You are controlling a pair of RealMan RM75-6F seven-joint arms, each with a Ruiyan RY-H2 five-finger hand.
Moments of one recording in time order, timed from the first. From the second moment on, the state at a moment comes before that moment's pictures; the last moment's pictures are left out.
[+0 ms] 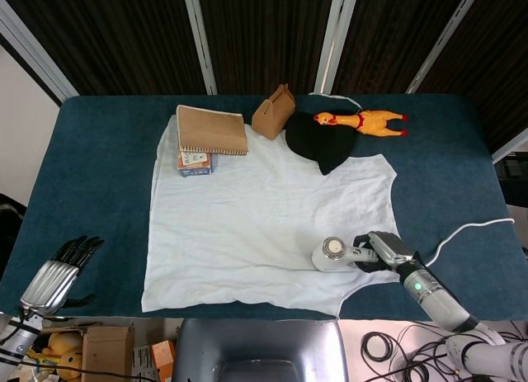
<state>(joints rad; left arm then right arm) -0.26 -1.19 0.10 -1.31 1.66 1.34 -0.20 0.55 -1.22 0.06 -1.56 -1.24 0.72 0.26</state>
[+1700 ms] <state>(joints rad) -0.26 -1.19 0.09 -1.32 1.64 1.32 -0.18 0.68 -1.40 0.13 -1.34 -1.05 0.66 0.04</state>
